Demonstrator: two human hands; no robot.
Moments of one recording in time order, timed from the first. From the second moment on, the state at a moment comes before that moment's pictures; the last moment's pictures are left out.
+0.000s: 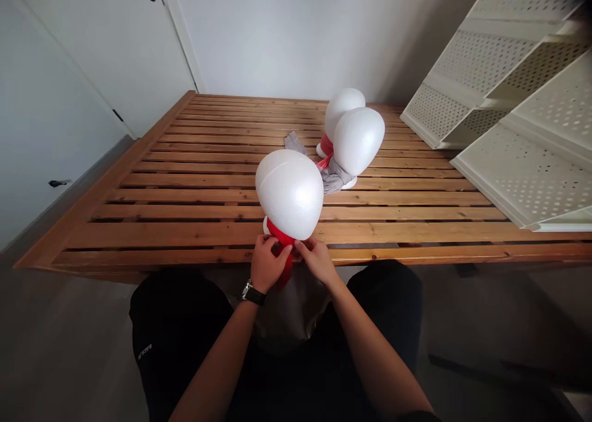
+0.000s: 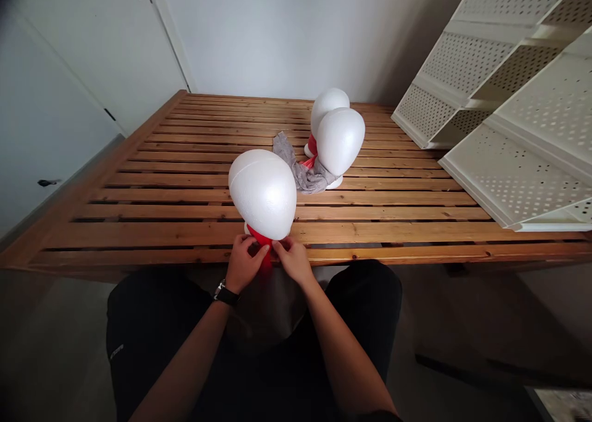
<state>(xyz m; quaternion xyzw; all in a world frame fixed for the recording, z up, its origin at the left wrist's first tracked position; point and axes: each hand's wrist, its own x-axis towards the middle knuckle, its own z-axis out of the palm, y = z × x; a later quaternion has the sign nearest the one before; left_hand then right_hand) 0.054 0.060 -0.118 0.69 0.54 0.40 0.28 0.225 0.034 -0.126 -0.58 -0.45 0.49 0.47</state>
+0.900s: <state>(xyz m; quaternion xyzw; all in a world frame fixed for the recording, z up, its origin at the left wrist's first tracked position) 0.061 0.072 -0.111 0.52 0.58 0.43 0.46 0.190 0.034 -0.118 -0.48 -0.45 0.63 0.42</state>
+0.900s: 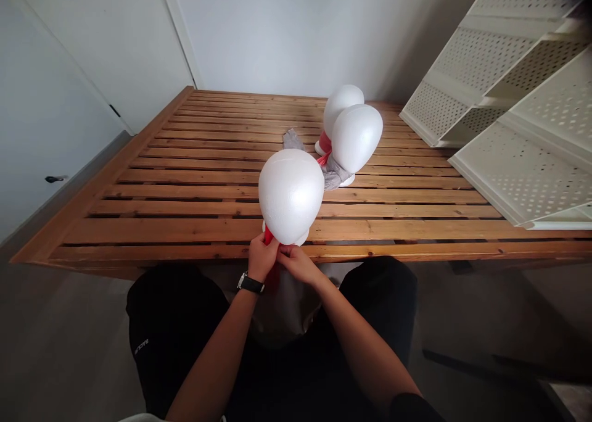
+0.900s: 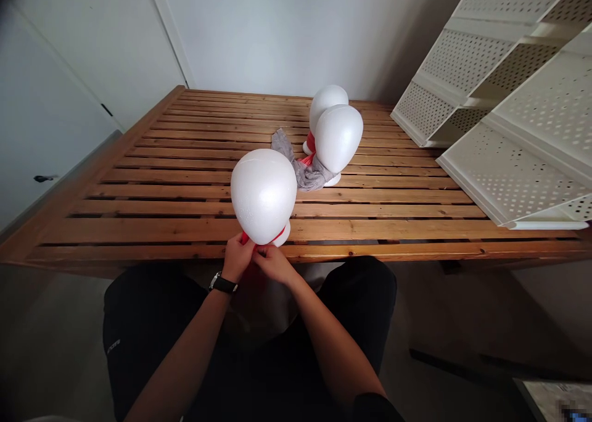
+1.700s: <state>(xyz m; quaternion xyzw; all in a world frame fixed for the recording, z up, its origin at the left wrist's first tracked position) 0.035 0.098 -0.121 0.32 0.56 0.54 0.53 0.213 0.040 -0.107 -0.51 -0.14 0.61 0.59</state>
